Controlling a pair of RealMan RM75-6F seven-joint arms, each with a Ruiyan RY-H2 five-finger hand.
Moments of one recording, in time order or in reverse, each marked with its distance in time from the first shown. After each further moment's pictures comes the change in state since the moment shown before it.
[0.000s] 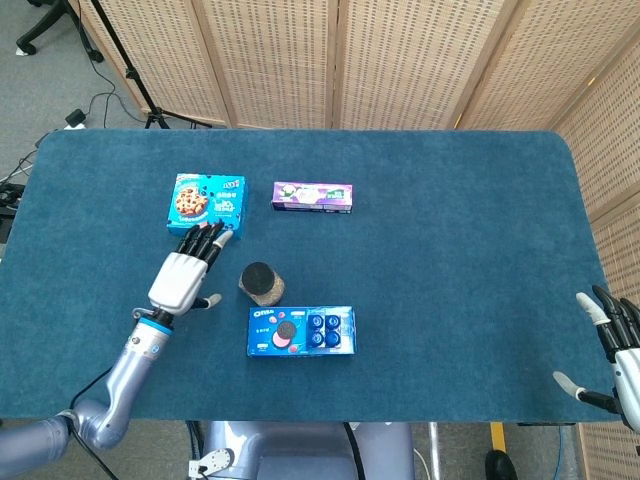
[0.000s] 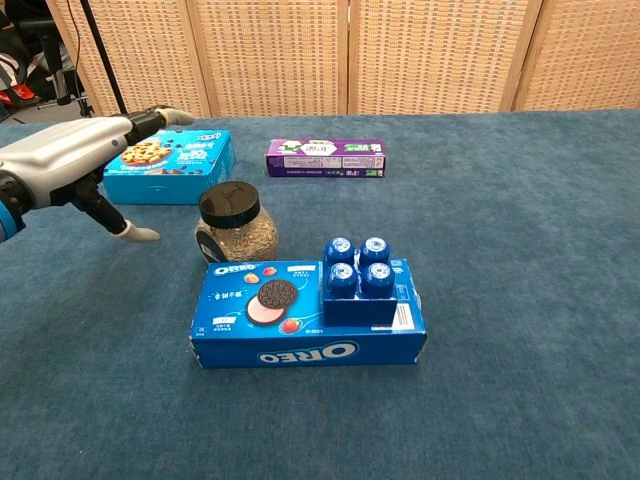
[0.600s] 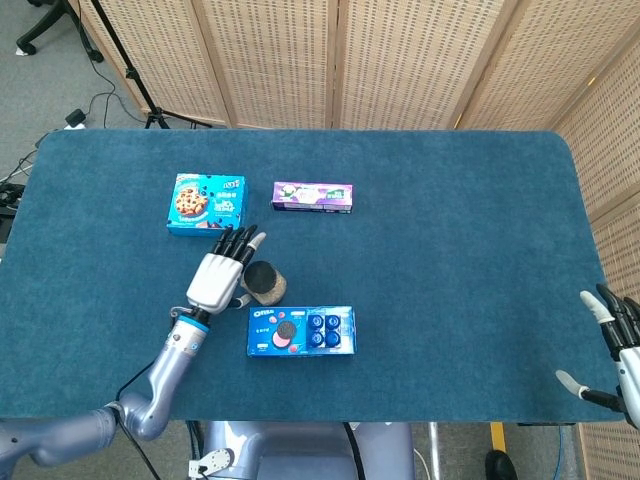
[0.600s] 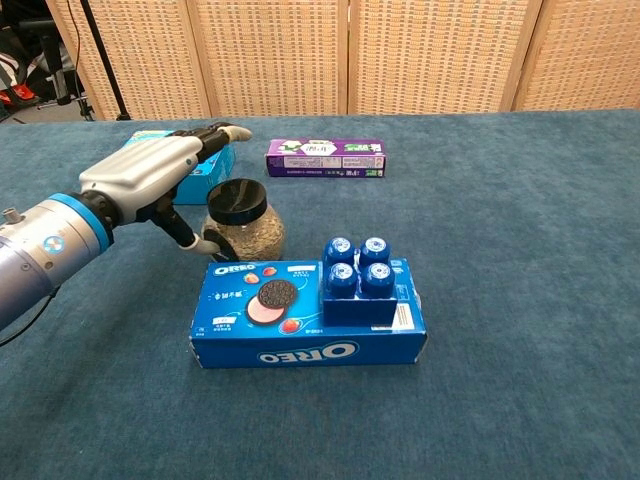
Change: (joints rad) left arm -0.089 -0.204 -0.031 0.160 -0.038 -0.005 0.054; right arm 0.003 0.009 0.005 0.003 0.014 -0.005 0.030
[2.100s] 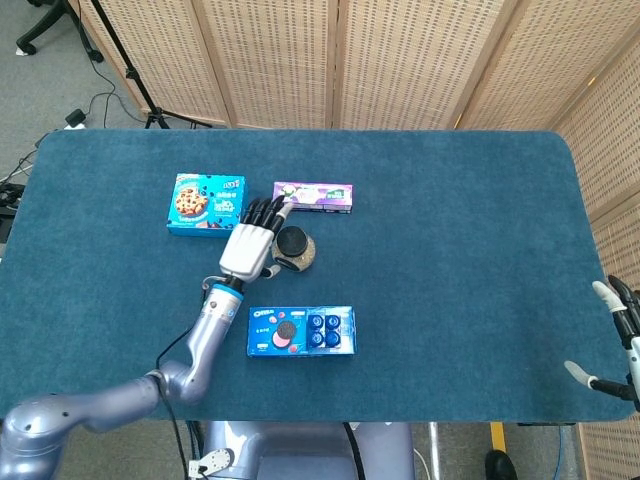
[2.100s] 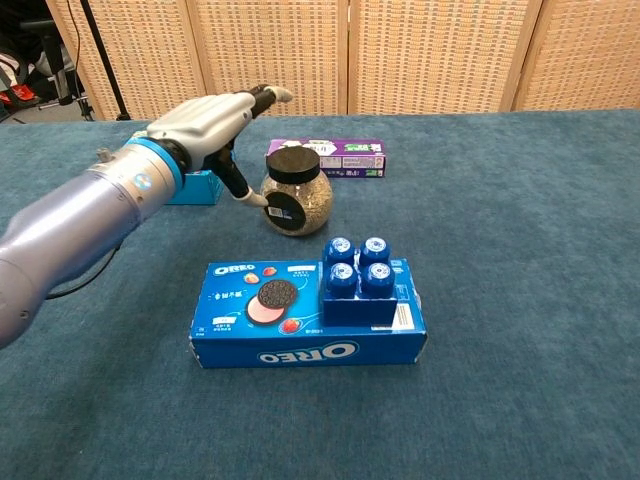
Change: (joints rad) left arm -0.182 -0.064 -0.131 0.096 -0.152 -0.089 0.077; right arm 0.022 0.018 0.021 0.010 0.062 -0.056 0.056
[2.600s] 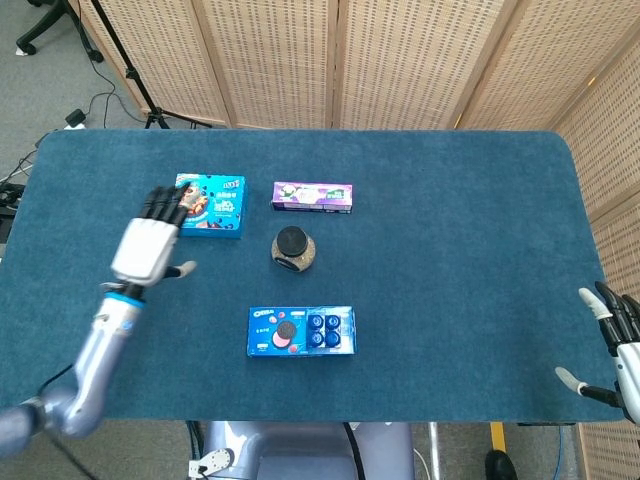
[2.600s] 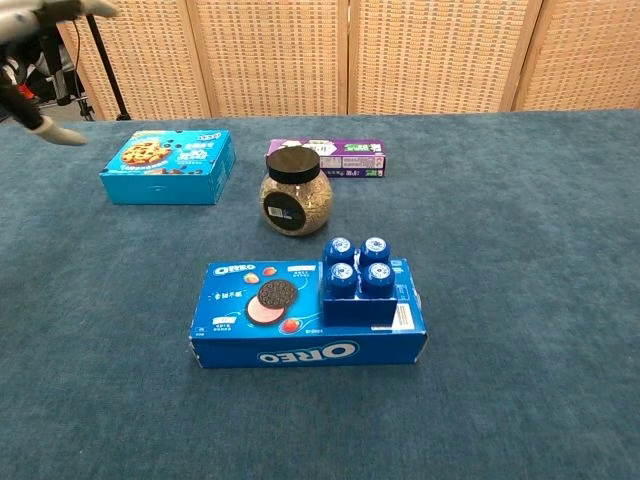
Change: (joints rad) left arm 0.273 0.585 0.097 -0.544 0.033 0.150 -0.008; right arm -0.012 -0.021 -0.015 -0.014 -0.044 0.028 -0.080
